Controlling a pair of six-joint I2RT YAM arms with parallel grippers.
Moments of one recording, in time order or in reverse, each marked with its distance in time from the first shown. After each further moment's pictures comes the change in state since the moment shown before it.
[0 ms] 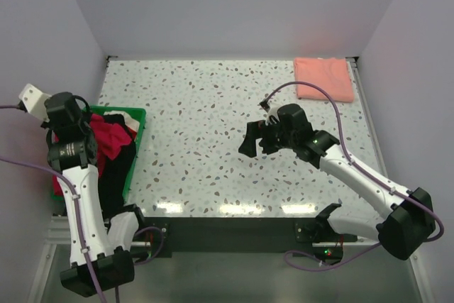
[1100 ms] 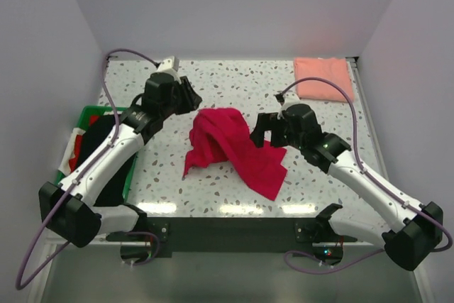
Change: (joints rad) left arm -0.792 0.399 0.130 0.256 0.386 0.037; right arm 0.000 -0.091 0.025 -0.034 0.280 0.021
